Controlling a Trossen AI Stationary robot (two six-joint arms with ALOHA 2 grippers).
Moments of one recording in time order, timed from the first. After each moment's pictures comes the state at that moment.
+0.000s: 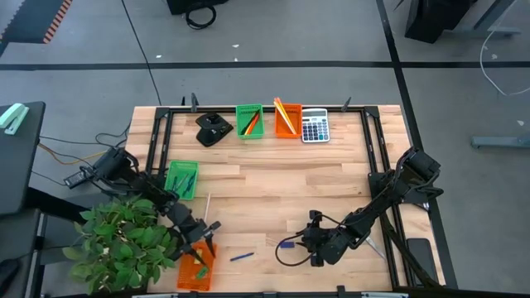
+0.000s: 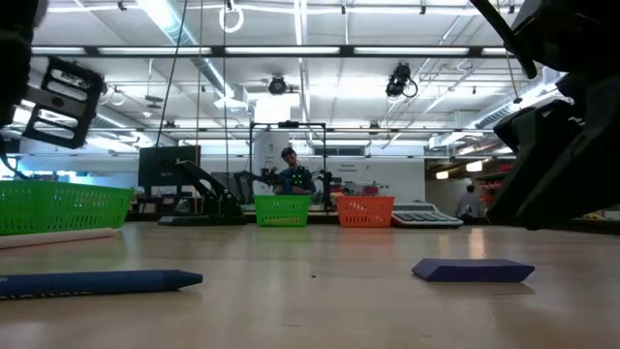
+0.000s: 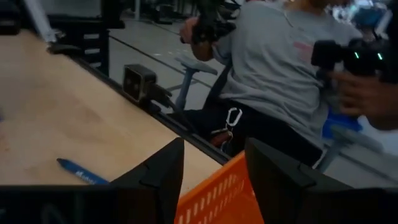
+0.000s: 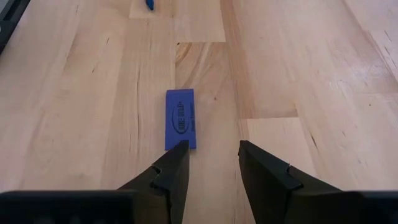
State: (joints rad) left arm -0.62 1.69 0.22 1.34 0.31 -0.14; right arm 0.73 1.79 0.77 0.13 0.56 0.58
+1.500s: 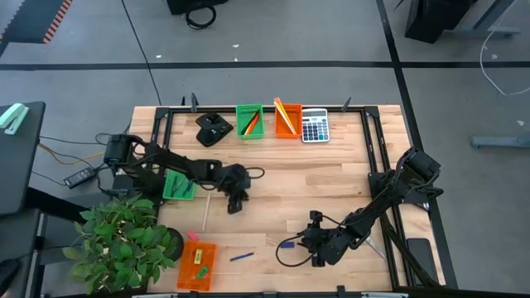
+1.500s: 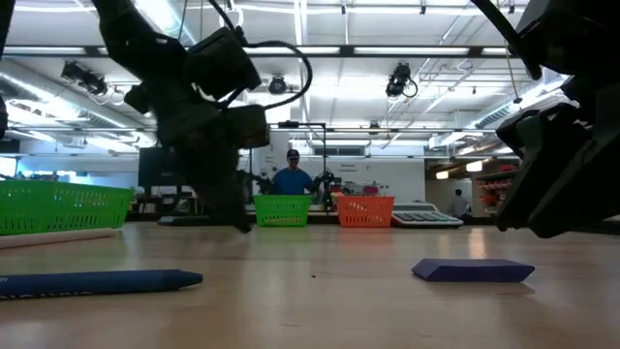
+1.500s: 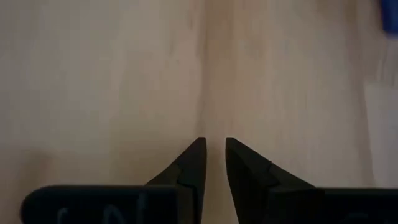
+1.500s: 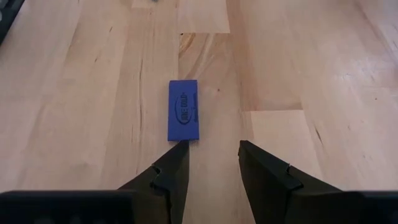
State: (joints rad) left arm -0.01 1.69 0.72 0.06 0.17 -0.21; right arm 0.73 1.79 0.78 0.11 0.54 0.58
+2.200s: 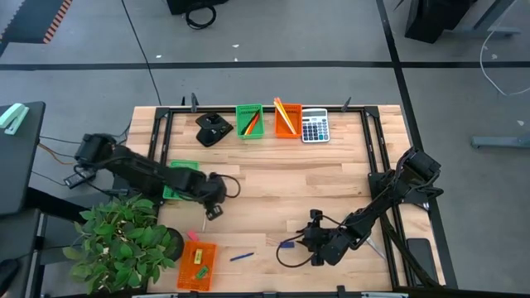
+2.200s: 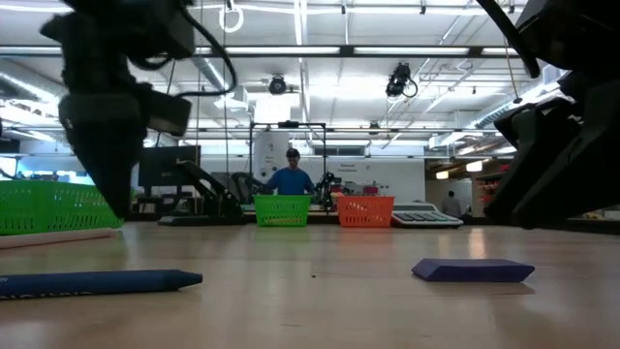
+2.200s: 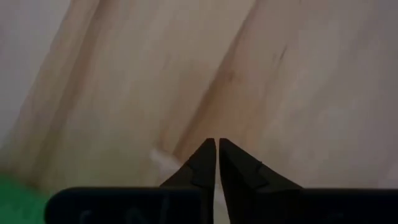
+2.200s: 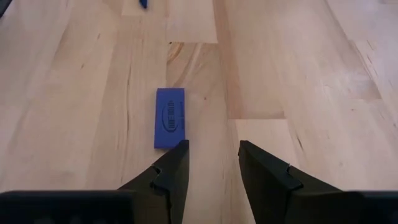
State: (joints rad) left arm -0.22 1.43 0.70 -0.58 -0.10 -0.71; right arm 0.74 1.79 0.78 0.11 0.61 0.55
